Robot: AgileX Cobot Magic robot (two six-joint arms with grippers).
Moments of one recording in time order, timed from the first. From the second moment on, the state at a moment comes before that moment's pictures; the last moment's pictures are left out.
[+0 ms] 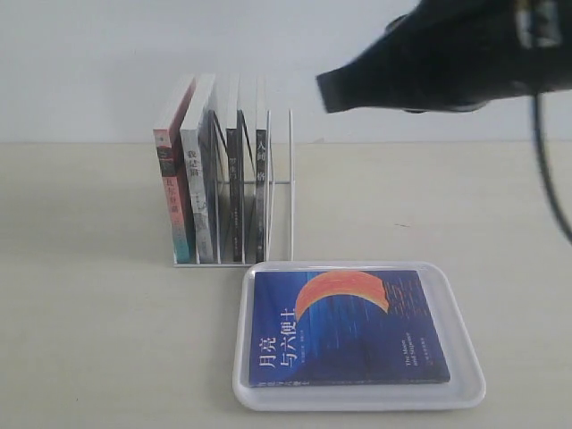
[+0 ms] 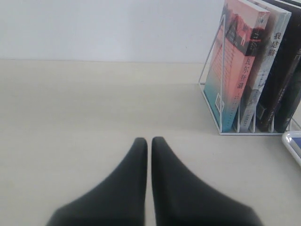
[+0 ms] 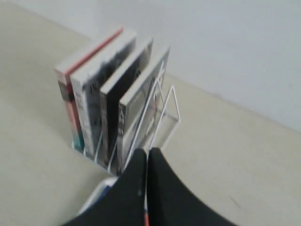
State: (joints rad) left arm -0.03 0.00 0.00 -0.05 0.30 0.00; right arm 0.77 1.16 -1.01 -0.52 0.43 0.53
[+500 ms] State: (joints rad) left arm -0.03 0.00 0.00 -0.05 0.30 0.00; right arm 0.10 0.48 -0.10 -0.48 -0.34 0.67
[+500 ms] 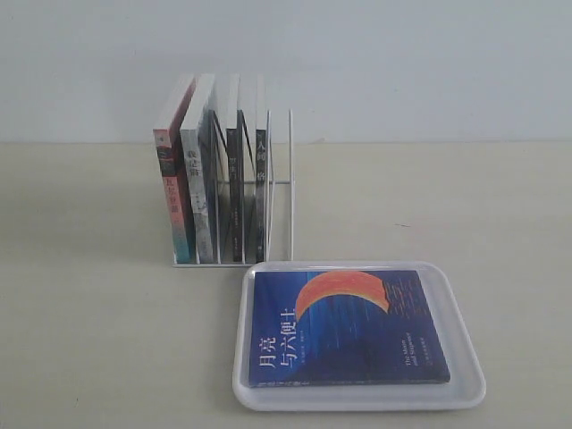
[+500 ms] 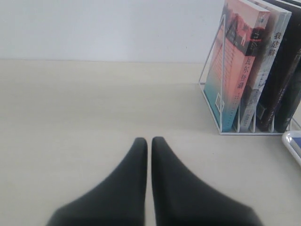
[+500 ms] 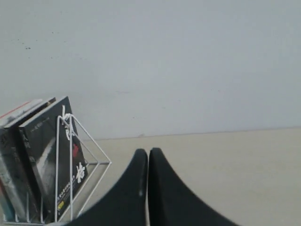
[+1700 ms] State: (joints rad) left arm -0.03 0.00 0.00 -0.05 0.30 0.00; right arm 0.12 0.32 0.00 0.01 -0.19 0.05
